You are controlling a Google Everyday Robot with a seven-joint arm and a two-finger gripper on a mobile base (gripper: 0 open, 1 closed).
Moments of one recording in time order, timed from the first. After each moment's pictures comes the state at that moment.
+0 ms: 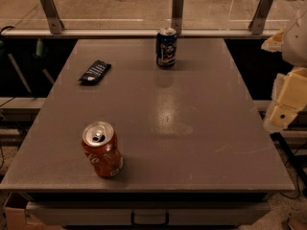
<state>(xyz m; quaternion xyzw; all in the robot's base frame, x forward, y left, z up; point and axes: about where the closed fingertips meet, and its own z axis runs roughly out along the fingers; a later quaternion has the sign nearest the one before) 0.438 -0.217 0.976 -0.60 0.78 -0.03 0.16</state>
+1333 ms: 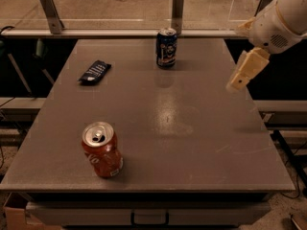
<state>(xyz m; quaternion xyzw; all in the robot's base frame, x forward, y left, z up) 0.572 -0.207 0.945 -0.59 0.76 0.02 0.28</state>
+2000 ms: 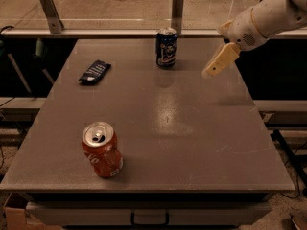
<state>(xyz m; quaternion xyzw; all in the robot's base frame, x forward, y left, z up) 0.658 -0.176 0.917 -0.55 0.75 0.10 0.35</state>
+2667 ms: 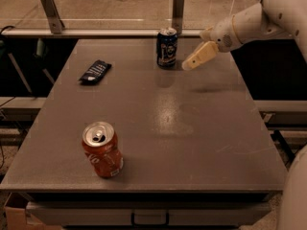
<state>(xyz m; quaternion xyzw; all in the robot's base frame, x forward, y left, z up) 0.711 -0.133 0.894 -0.50 0.75 0.21 0.39</state>
